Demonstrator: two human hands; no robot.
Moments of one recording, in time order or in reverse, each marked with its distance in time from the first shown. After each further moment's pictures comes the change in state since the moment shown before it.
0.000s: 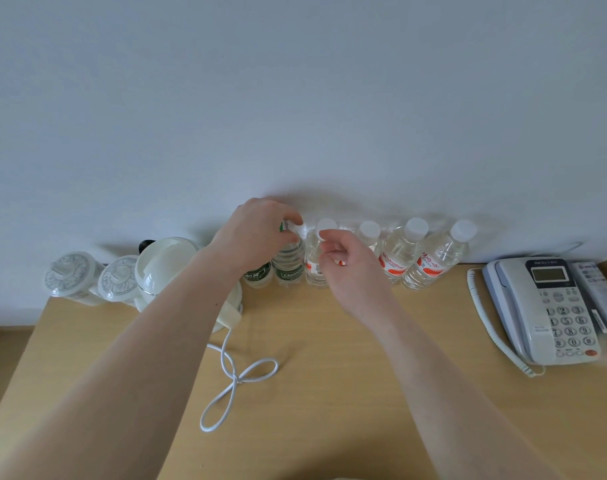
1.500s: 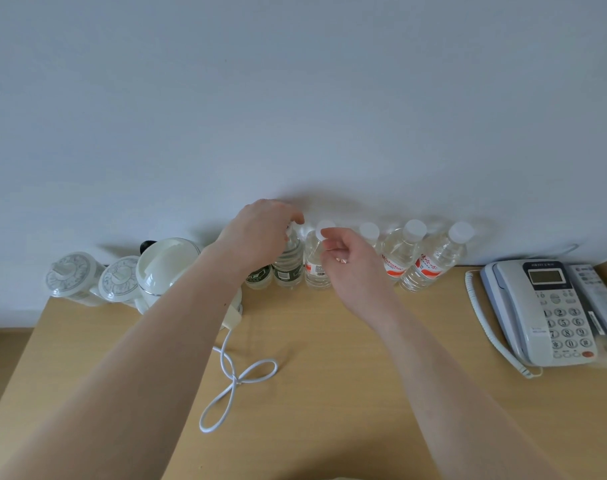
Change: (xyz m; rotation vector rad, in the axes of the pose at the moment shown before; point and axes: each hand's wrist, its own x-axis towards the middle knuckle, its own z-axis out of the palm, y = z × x) left_hand 0.002 0.009 -0.002 0.110 -0.075 -0.052; right_hand 0.000 -0.008 -0.005 0.015 0.006 0.002
